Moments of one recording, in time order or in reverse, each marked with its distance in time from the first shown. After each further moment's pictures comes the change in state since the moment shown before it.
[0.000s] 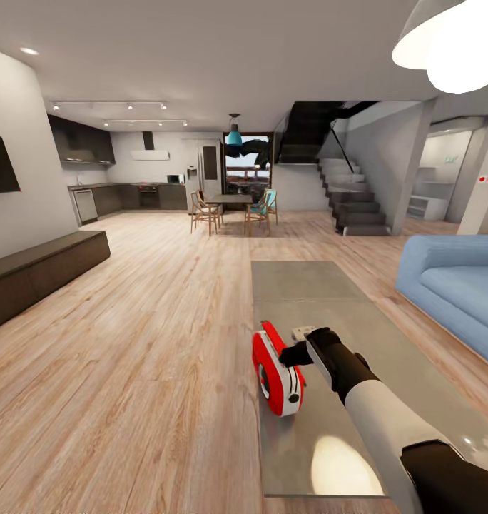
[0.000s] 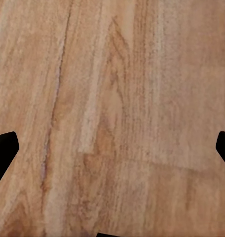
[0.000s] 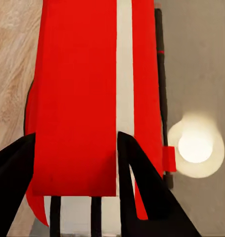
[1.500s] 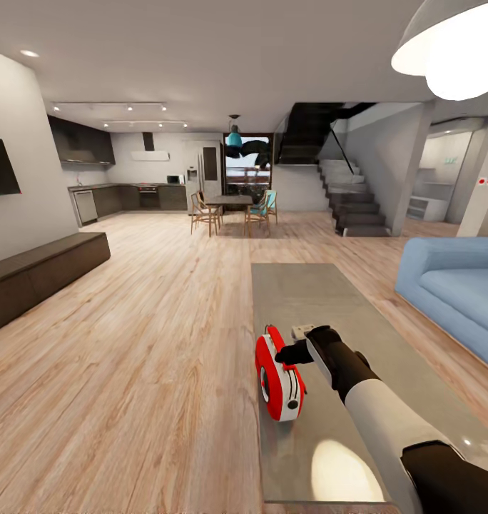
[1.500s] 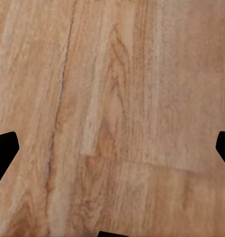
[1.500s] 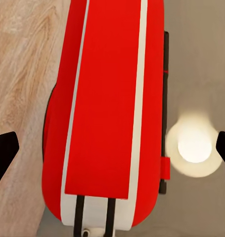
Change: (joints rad) left arm 0.000 0.000 -0.001 0.000 0.000 -0.002 0.001; right arm 0.000 0.000 -0.002 -0.022 -0.003 0.025 0.000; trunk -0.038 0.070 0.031
